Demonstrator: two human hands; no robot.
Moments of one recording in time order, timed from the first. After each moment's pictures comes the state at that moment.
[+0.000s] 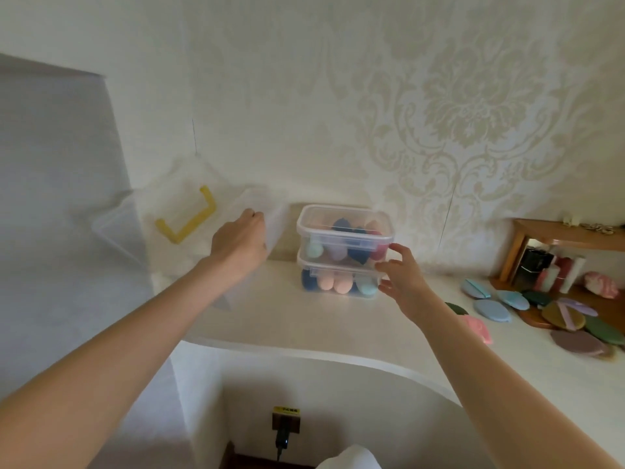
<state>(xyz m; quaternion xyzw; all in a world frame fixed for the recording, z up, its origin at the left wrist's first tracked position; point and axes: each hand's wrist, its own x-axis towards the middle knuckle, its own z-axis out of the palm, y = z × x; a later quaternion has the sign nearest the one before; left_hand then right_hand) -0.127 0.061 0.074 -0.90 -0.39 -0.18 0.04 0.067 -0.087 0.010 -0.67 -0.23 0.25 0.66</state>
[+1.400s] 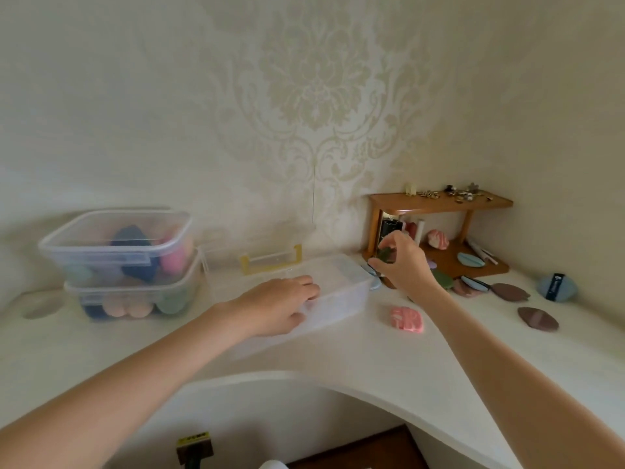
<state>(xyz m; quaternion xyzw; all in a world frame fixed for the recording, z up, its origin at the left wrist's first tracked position) 0.018 -0.066 0.014 -0.99 0.11 -0.02 -0.03 0.146 -0.253 0.026 -0.90 -0.23 -0.11 0.36</state>
